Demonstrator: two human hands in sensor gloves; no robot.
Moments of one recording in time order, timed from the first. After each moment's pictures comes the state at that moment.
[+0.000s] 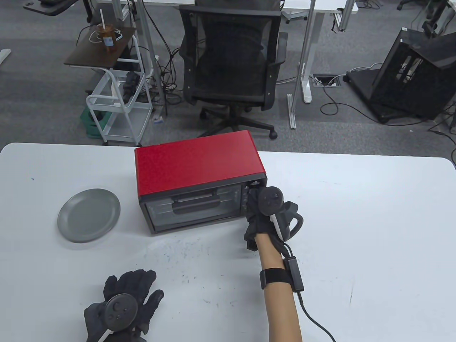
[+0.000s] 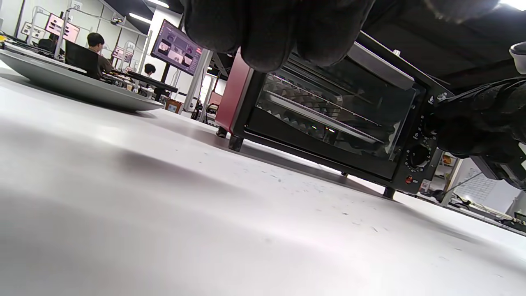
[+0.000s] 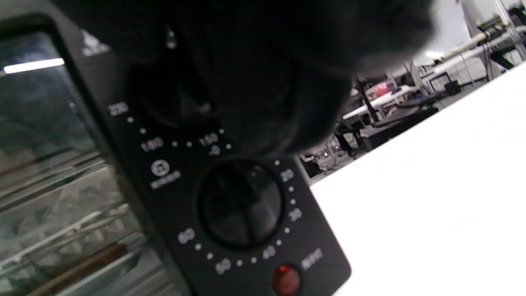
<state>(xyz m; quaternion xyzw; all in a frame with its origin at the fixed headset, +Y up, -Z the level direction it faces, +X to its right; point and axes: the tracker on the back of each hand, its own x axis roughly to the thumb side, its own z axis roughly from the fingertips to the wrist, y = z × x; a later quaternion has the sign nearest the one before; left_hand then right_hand) -0.269 -0.748 -0.213 0.08 -0.03 0.17 0.98 0.098 -0.695 -0.430 -0.14 -0.16 0.94 0.27</state>
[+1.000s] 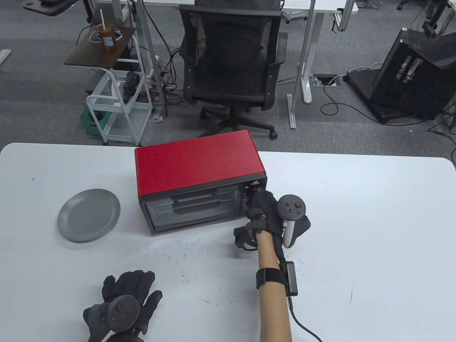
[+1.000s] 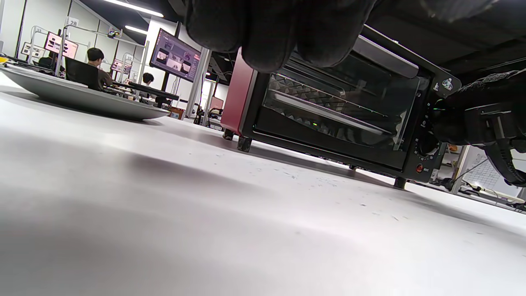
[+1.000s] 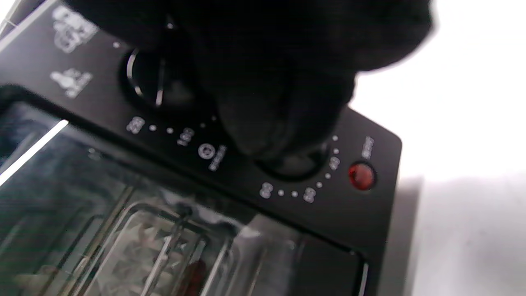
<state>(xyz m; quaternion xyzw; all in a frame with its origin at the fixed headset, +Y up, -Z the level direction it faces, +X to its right) -0.266 -0.750 -0.212 0.08 -0.04 0.14 0.99 0.116 -0.737 -0.432 -0.20 -0.10 0.82 0.53</state>
